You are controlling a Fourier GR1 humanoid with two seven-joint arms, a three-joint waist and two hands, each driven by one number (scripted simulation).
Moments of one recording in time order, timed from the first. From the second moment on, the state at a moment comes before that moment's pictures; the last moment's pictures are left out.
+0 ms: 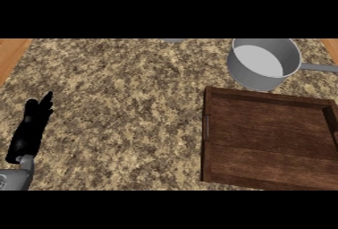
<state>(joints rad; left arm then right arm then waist) -0.10 0.46 -0.06 -1.42 0.01 0.23 0.36 -0.91 -0.99 -0.40 -0.79 0.55 0.39 -0.39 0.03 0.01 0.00</state>
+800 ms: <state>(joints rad) -0.13 0.43 -0.04 -1.40 -0.02 0.21 0.37 -1.06 -0.75 -0.24 -0.50 0.66 0.38 -0.30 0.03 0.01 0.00</state>
